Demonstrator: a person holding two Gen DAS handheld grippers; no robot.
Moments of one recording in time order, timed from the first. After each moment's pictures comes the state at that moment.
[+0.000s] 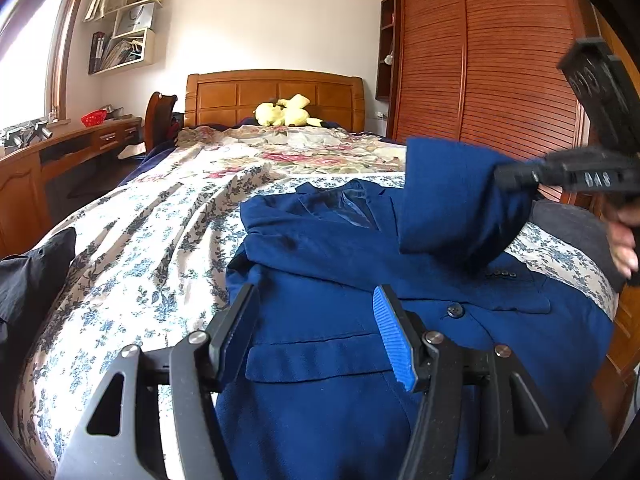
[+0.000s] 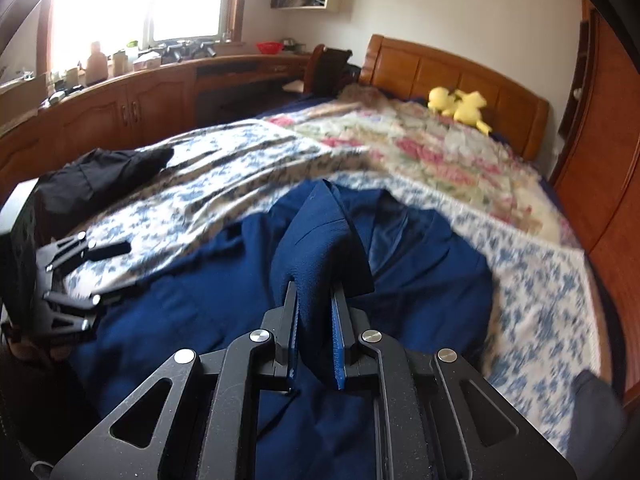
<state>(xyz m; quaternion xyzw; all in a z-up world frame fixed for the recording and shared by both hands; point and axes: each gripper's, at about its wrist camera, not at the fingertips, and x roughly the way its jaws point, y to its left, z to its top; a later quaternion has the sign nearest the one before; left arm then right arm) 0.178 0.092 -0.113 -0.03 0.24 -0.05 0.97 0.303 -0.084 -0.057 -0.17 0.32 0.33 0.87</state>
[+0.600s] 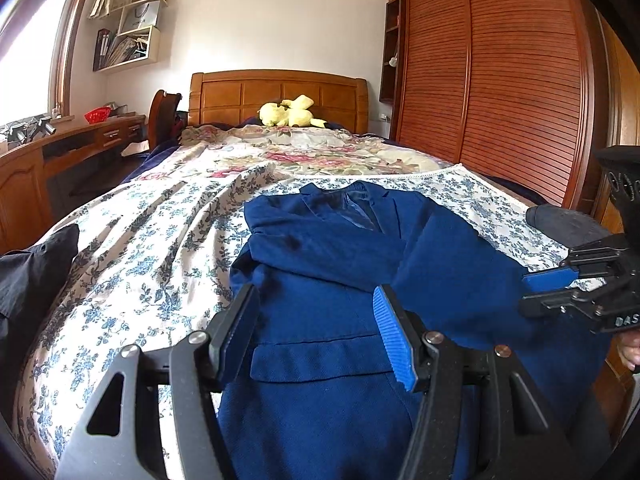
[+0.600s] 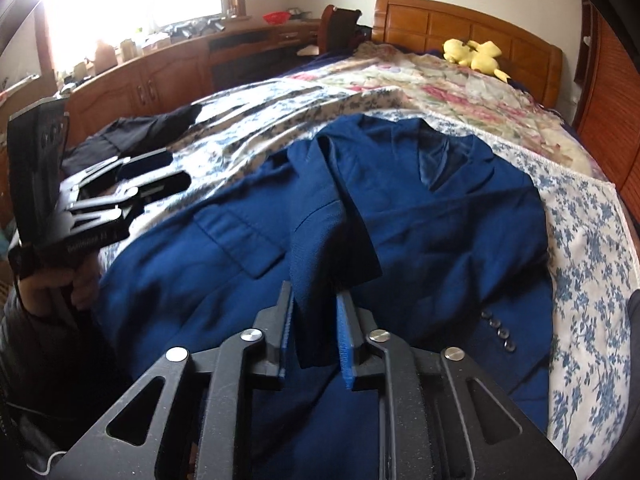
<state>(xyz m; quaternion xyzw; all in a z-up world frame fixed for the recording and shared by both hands) 0.178 0.096 -0.114 -0.04 0.24 -0.05 0.97 0.250 -0.081 -0.117 -0.14 0.38 0.34 0.85</state>
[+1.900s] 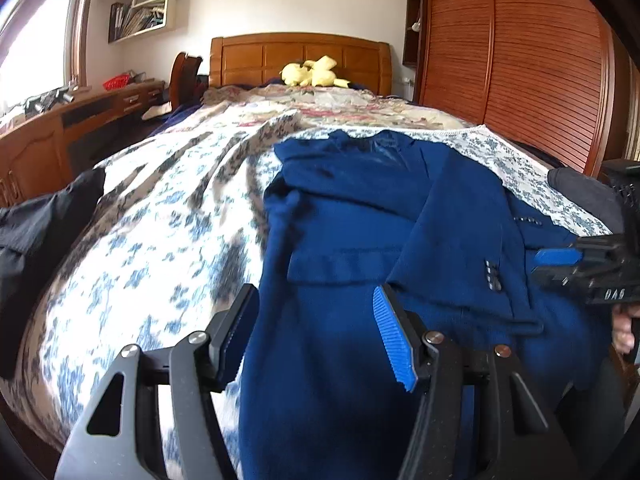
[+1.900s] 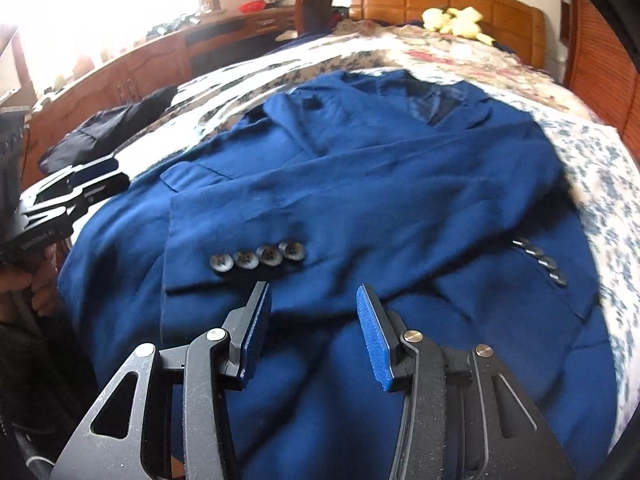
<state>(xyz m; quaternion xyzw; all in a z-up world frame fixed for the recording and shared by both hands) 0.142 0.114 -0.159 -0.04 0.31 -0.01 0.95 0.251 -0.108 -0.184 -0.10 0.41 0.31 0.85</state>
